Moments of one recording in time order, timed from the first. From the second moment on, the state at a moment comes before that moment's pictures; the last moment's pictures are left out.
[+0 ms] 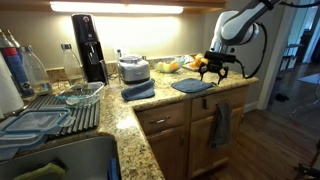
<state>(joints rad) 0.07 0.23 0.04 -2.12 0.08 2.53 1.02</state>
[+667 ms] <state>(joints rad) 0.13 0.35 -0.02 -2.05 0.04 2.59 1.08</state>
